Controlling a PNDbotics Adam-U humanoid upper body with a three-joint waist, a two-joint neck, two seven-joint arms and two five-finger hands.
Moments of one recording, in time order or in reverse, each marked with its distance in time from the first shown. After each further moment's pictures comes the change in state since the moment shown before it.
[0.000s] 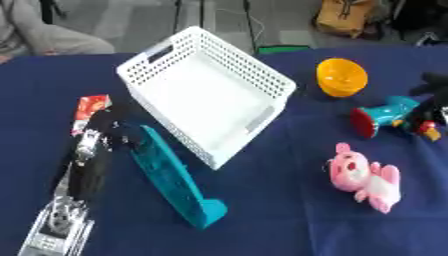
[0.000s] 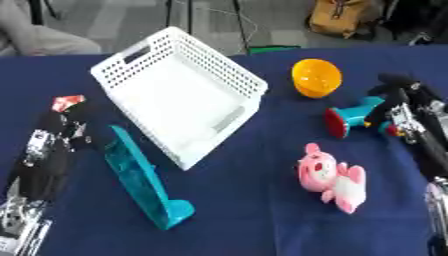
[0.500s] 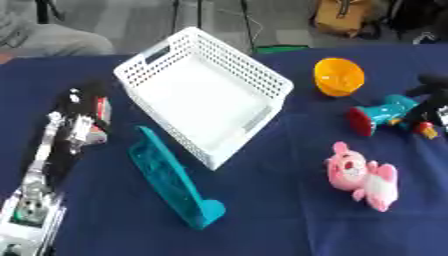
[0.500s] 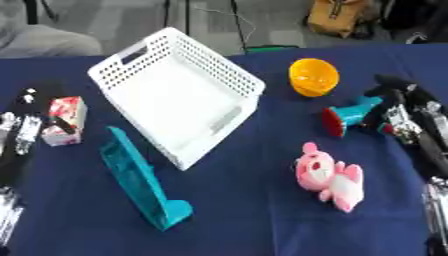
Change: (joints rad) left arm -0.084 0.168 0.115 -0.066 -0.398 0.110 0.047; right arm 0.011 0.000 0.000 0.000 0.000 0.001 -0.001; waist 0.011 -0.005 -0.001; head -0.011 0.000
